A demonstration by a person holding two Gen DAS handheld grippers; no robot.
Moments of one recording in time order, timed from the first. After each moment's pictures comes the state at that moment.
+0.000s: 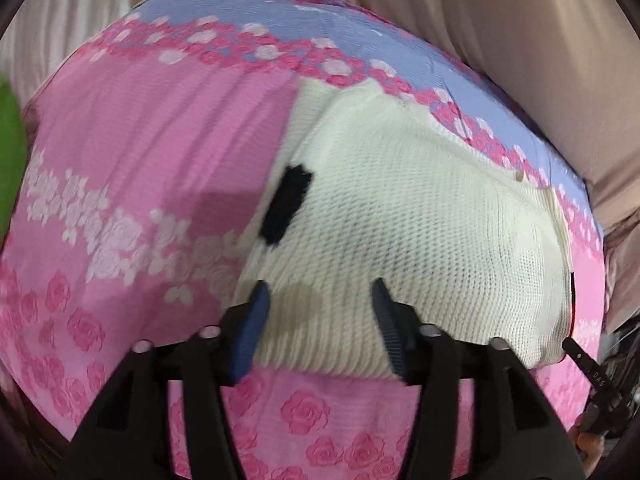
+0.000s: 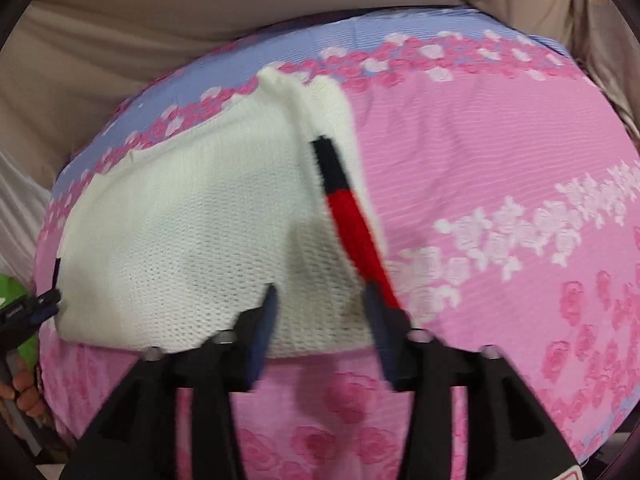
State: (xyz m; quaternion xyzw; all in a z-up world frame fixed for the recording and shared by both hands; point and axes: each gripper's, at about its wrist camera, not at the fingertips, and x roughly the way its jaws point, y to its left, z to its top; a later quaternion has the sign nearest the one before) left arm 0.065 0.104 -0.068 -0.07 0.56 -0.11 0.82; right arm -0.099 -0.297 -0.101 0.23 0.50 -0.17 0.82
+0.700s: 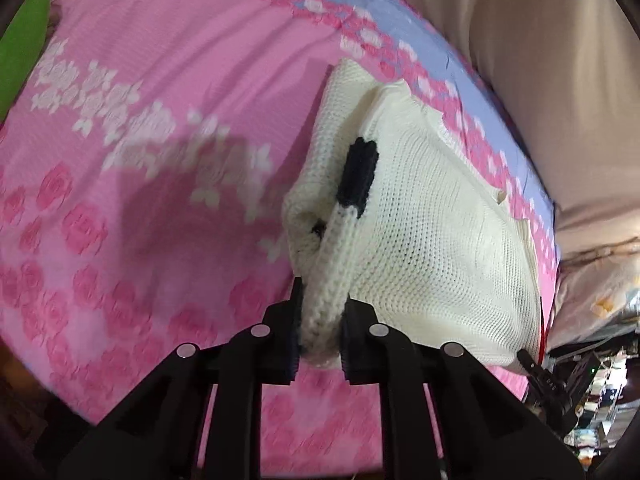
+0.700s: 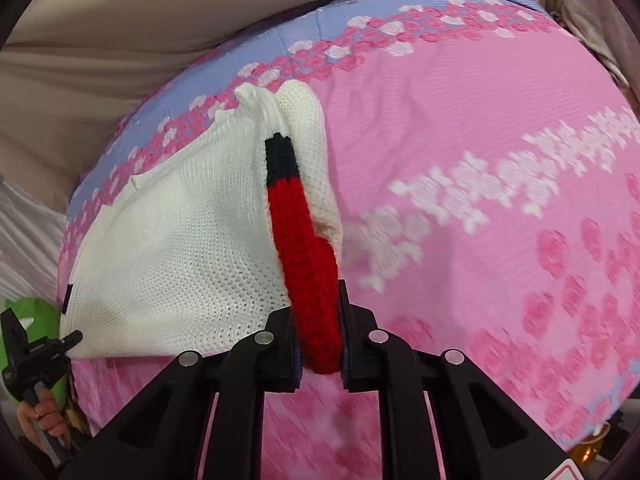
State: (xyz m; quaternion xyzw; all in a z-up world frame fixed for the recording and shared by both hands) left arm 0.032 0.149 -0.071 -0.18 0.63 -0.13 0.75; right arm -0.142 -0.326 -0.089 0.30 0.51 -0.16 0.79
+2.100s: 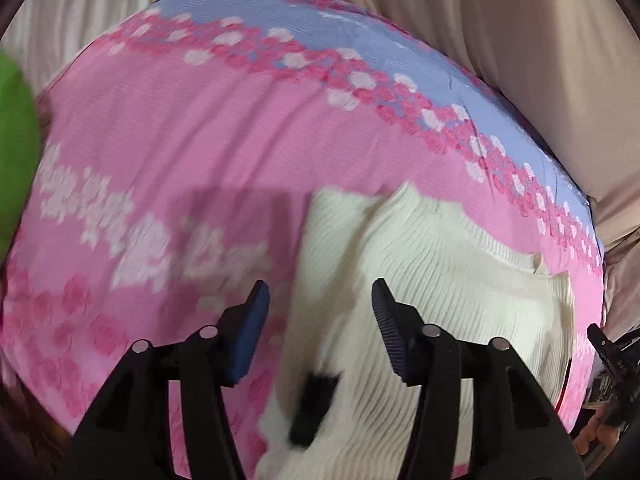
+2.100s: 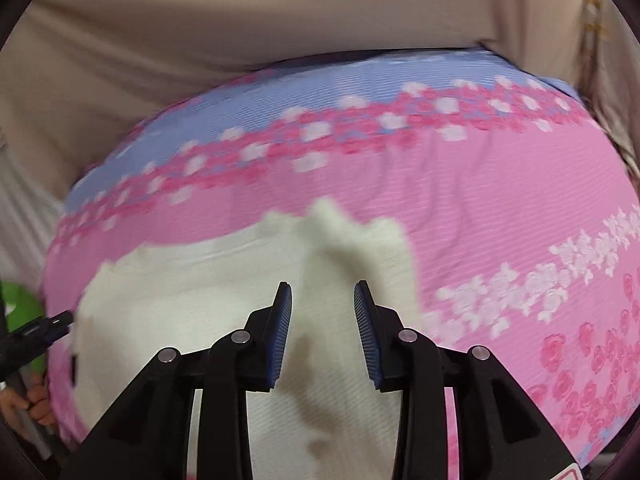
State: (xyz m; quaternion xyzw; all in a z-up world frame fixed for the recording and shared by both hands) left arm 0.068 0.121 -0.061 -0.09 0.57 -0.10 0.81; right arm -0.067 -0.291 -0.053 0.21 0.47 -0.13 0.85
